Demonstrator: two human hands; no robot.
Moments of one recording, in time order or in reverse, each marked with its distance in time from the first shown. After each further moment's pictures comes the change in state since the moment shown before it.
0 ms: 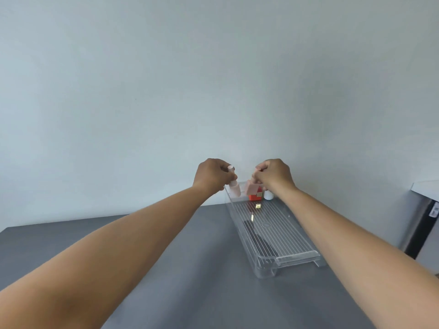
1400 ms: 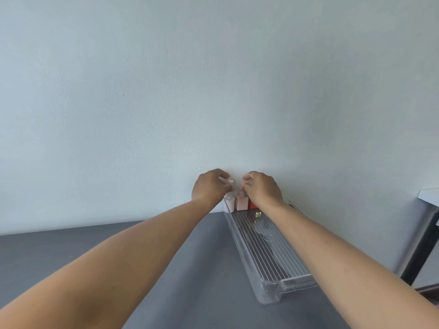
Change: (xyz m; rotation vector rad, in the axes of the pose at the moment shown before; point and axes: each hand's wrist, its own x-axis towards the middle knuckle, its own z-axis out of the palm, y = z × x) left_hand 0.037 -0.038 0.030 0.197 0.063 -0.008; right_hand 0.034 0.031 0.048 -0.362 -0.007 -0.150
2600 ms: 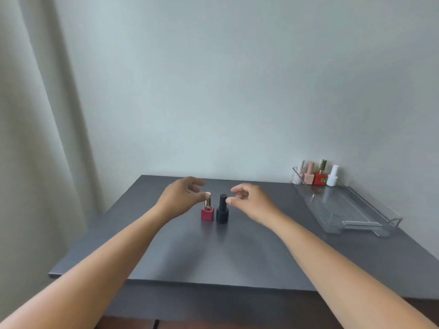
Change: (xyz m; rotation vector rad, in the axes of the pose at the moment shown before) left_hand -0.261 -0.124 -0.256 0.002 0.049 -0.159; right_hand -0.232 -0.183 0.050 0.424 -0.440 -0.198
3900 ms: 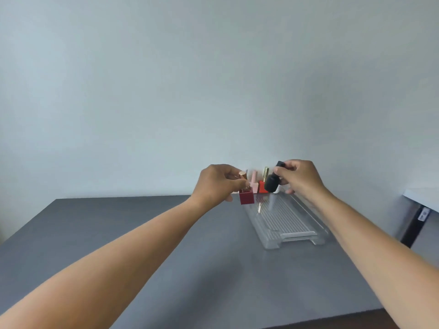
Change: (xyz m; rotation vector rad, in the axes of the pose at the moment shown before) left_hand 0.068 0.172 0.155 -0.367 -0.173 0.225; right_hand -0.005 0.064 -0.234 0.094 0.495 0.138
